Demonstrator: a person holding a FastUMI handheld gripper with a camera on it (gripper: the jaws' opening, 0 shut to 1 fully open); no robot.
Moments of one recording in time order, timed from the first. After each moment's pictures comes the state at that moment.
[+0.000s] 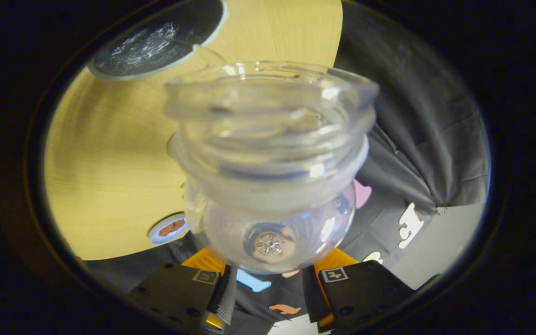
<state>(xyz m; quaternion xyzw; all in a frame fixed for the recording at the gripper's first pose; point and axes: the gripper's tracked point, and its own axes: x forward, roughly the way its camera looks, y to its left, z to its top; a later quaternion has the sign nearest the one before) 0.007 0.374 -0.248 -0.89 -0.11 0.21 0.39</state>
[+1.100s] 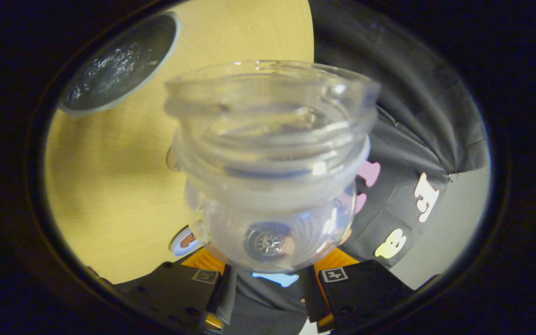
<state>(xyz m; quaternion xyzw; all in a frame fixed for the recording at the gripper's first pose) 0.008 0.363 -0.260 -0.85 -0.05 0.20 0.49</state>
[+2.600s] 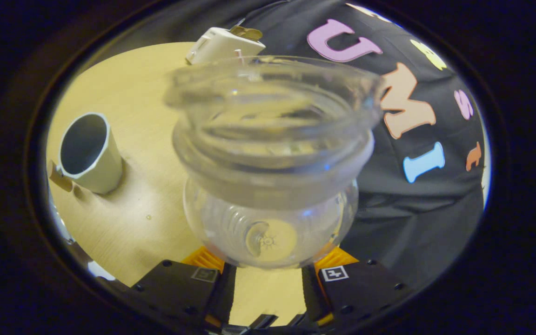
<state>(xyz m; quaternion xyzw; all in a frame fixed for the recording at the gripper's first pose) -0.014 0.209 -0.339 -0.46 0.35 0.20 0.79</state>
